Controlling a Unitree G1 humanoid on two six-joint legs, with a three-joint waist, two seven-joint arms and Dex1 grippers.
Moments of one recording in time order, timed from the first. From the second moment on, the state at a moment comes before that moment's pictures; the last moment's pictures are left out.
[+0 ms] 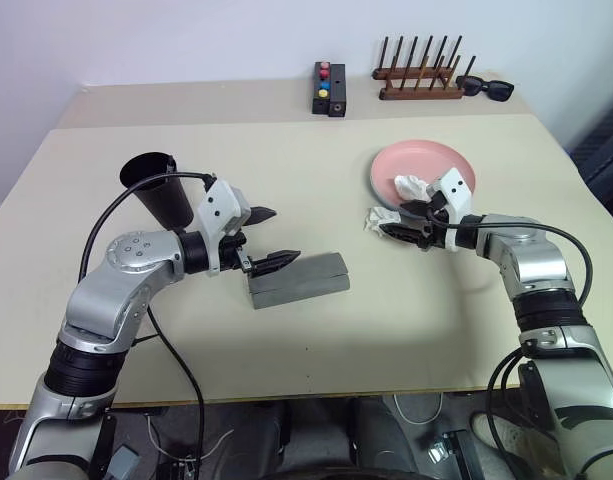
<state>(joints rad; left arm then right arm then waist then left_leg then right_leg) -0.42 0.62 -0.05 -0.34 -0.45 0.65 -0.82 -0.68 -0.58 0.00 0.48 0.19 0.36 0.96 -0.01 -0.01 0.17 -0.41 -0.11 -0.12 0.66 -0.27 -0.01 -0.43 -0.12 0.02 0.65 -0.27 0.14</state>
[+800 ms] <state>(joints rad) -0.40 0.62 -0.05 -0.34 -0.45 0.64 -0.81 -0.61 -0.61 0.00 0.36 0.21 0.41 0.98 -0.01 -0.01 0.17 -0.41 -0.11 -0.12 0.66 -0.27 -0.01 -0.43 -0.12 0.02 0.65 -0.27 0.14</state>
